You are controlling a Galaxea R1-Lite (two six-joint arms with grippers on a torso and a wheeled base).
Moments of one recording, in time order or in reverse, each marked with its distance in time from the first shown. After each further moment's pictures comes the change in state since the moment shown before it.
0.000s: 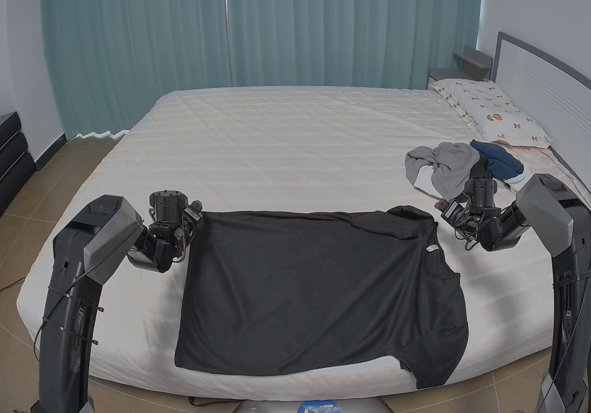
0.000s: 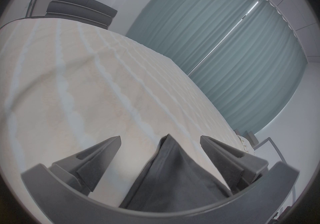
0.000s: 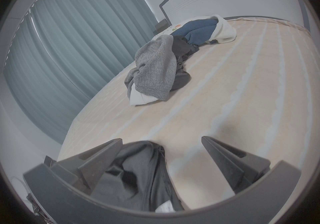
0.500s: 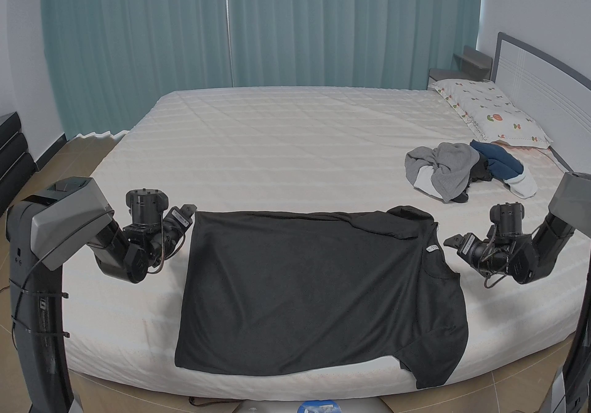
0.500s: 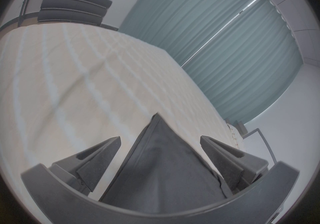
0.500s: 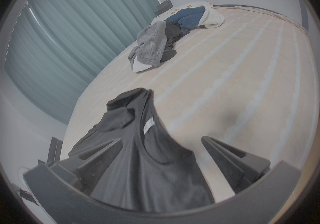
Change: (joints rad) left arm -0.012 -0.317 0.488 -0.124 -0.126 -0.011; right arm 0.002 -0.327 0.642 -0.153 0.136 -0.035
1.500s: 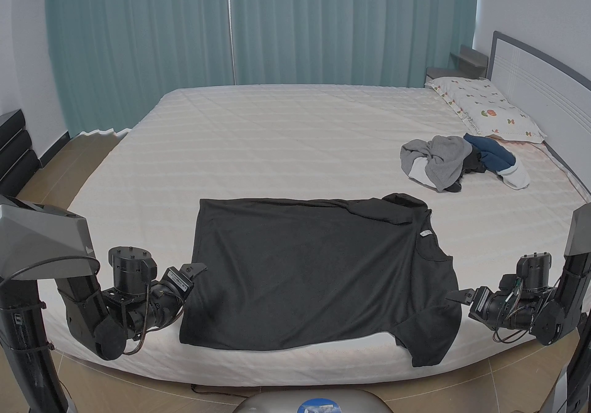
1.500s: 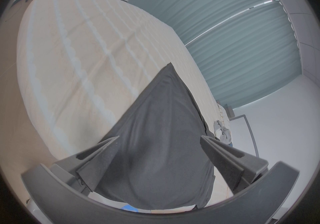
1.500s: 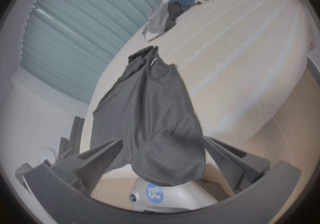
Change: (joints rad) left arm -0.140 -0.216 0.716 -0.387 -0.099 -0.191; right arm -0.008 -0.104 0.624 -0.472 0.271 -0.013
